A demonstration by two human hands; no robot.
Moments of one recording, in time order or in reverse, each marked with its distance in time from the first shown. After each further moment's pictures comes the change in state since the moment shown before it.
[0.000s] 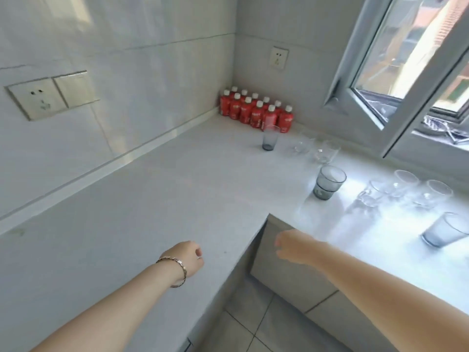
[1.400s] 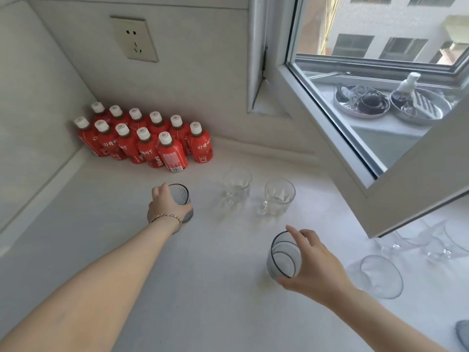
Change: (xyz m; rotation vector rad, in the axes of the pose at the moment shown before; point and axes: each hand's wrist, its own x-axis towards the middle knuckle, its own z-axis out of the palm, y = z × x) left_hand 0.481 0.332 -0.141 -0.178 0.282 -0.042; right_hand 0.237 0.261 -0.164 0.510 0.341 0.201
